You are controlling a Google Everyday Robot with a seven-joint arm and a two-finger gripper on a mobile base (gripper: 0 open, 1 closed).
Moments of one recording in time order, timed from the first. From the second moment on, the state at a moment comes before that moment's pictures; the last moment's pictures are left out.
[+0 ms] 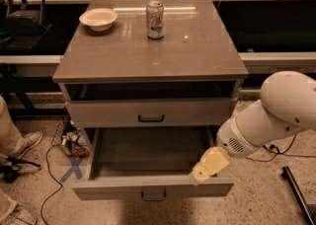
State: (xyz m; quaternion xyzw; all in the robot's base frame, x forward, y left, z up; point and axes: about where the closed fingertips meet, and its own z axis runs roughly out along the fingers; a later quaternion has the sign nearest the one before) arm 0.410 -0.131 0.722 -0.41 0.88 0.21 0.14
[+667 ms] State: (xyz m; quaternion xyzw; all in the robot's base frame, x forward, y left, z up) arm 0.407 -0.179 0.608 -0.30 0.93 0.21 0.09
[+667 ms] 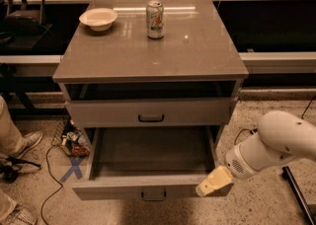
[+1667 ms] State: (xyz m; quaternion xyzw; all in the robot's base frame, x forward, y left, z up) arm 0.392 -0.207 0.479 -0.19 0.96 0.22 0.03
